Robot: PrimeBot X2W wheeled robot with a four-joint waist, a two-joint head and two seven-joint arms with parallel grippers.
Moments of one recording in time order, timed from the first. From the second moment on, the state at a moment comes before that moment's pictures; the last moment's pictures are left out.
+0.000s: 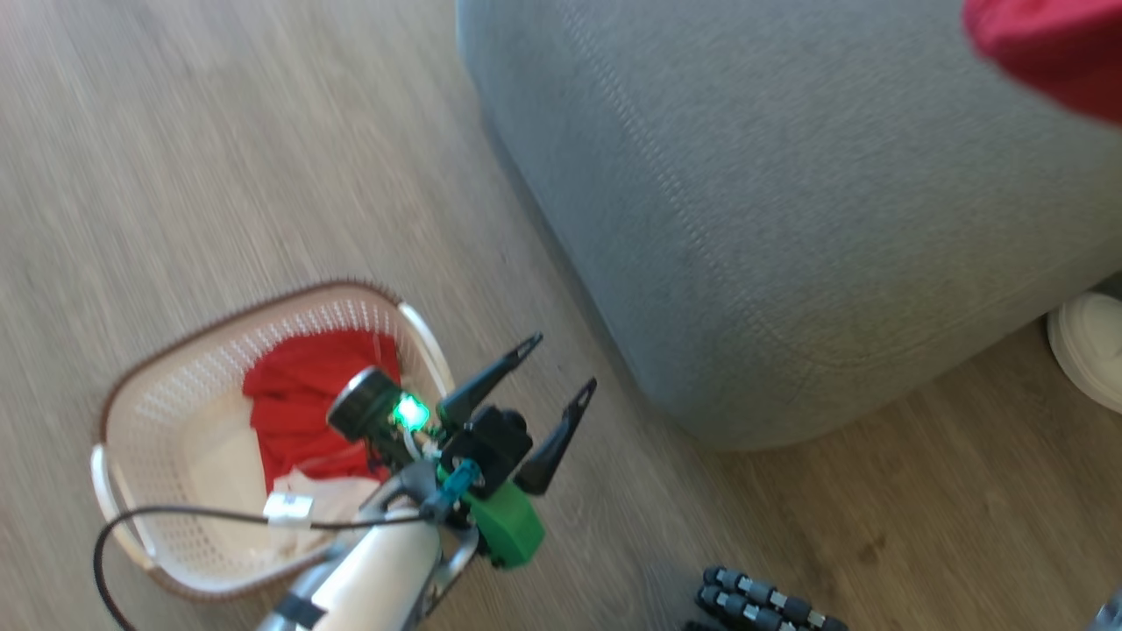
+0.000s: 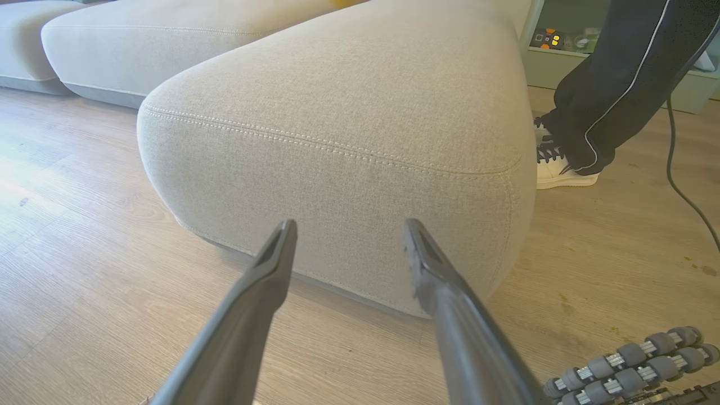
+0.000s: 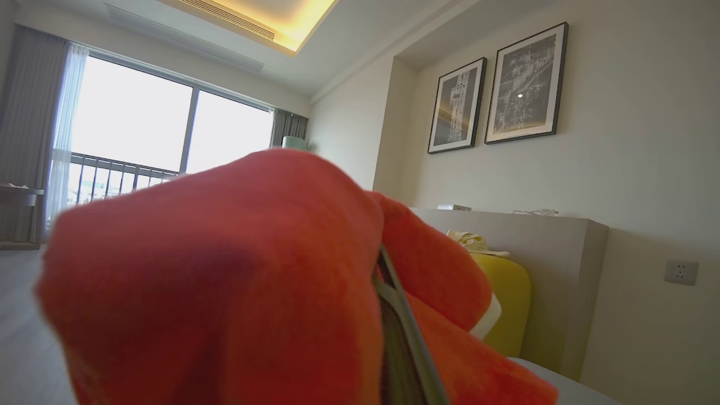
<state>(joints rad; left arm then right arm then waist) -0.32 0.12 -0.60 0.32 0.00 -0.04 -0.26 -0.56 -0.19 -0.30 -0.03 0.18 0.13 -0.26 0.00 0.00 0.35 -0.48</state>
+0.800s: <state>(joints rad) -0.53 0.16 -0.66 0.33 0.02 0.01 -0.26 -1.06 -0.39 -0.51 0.67 0.24 0.13 -0.26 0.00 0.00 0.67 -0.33</state>
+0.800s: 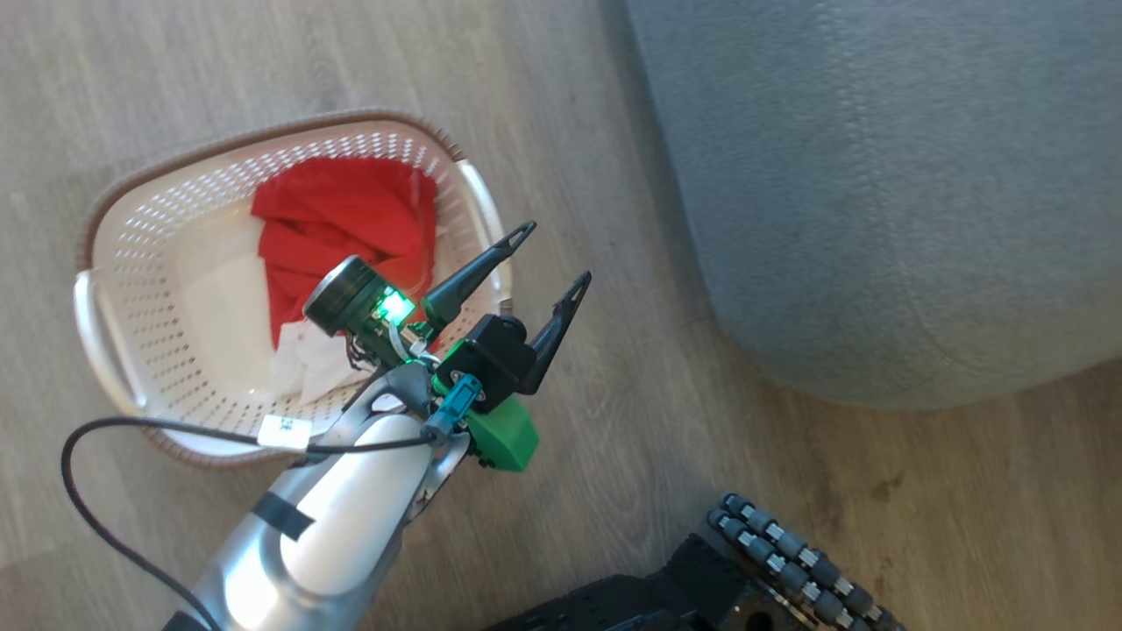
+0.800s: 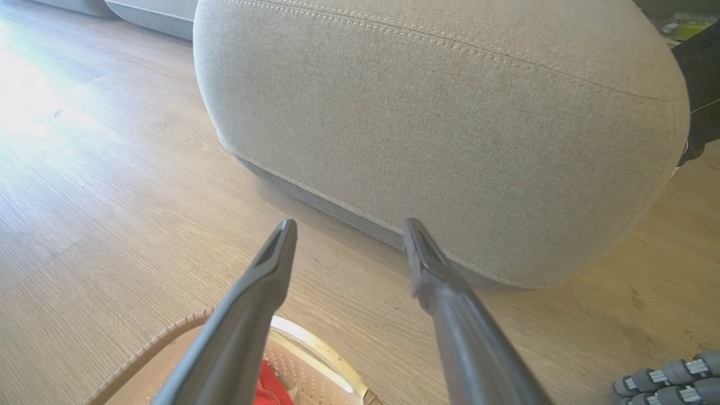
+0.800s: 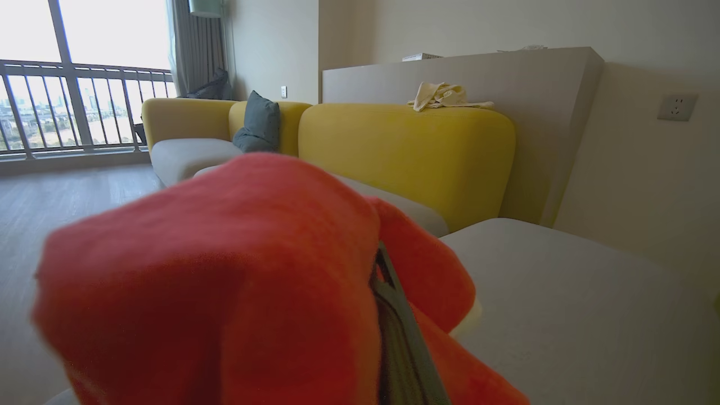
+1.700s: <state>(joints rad) -0.56 0.12 -0.67 0.31 -0.02 0.05 -0.26 -1.18 -0.44 -0.36 1.12 0.14 0.13 -0.26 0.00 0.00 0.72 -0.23</state>
